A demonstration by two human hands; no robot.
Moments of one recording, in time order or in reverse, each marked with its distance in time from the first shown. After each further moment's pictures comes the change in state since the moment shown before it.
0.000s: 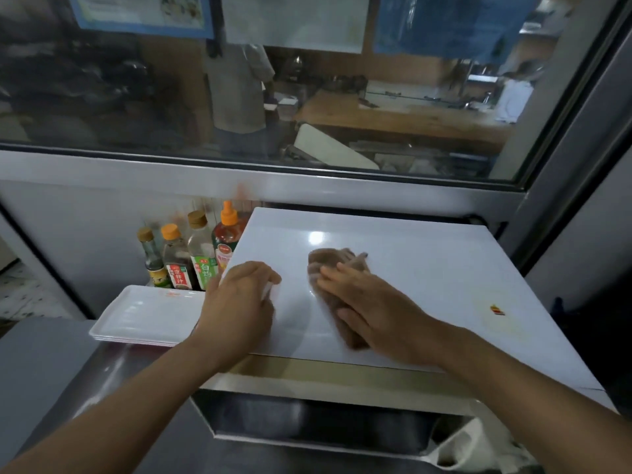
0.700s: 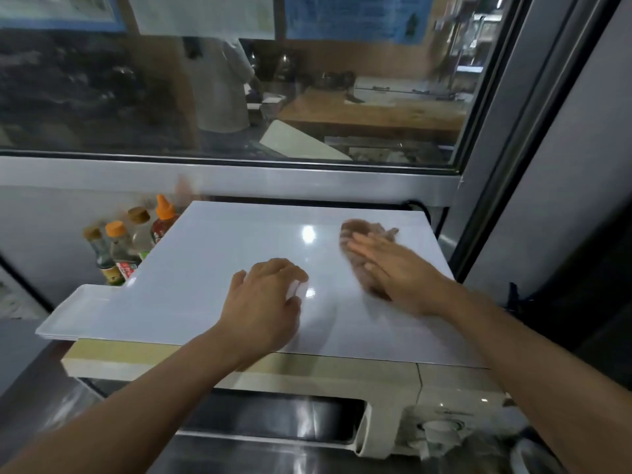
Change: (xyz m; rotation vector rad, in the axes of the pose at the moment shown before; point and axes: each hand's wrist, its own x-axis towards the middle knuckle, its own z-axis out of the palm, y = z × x) left_hand -0.001 0.135 0.045 -0.042 -0.081 0.116; right_hand -0.069 0.120 -0.058 -0.037 -0.021 0.160
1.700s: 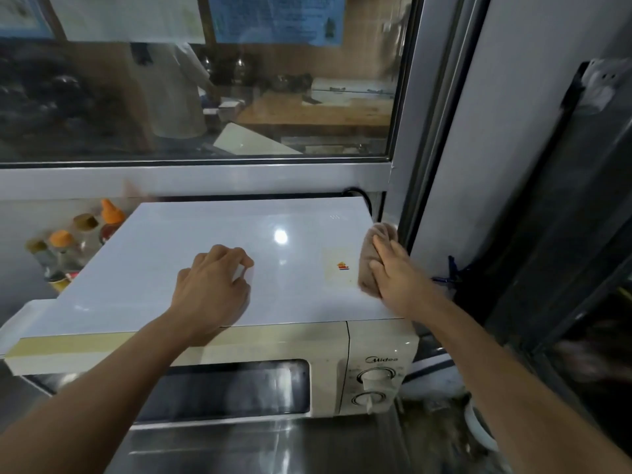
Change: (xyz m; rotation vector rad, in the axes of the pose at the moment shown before) left_hand -0.001 0.004 0.008 0.030 0.026 -0.056; right_hand -0.091 0.006 0.003 0.196 0.176 0.554
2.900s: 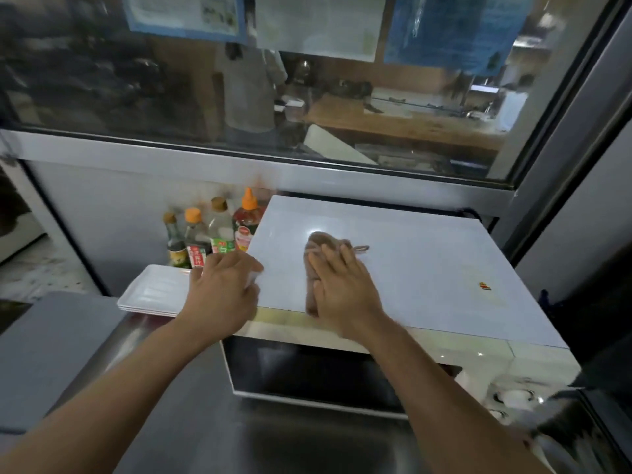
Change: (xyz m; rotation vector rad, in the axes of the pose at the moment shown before) left_hand -0.063 -0.166 -0.081 -0.039 0.048 -0.130; right_hand 0.000 -0.238 0.141 -0.327 -0.018 -0.379
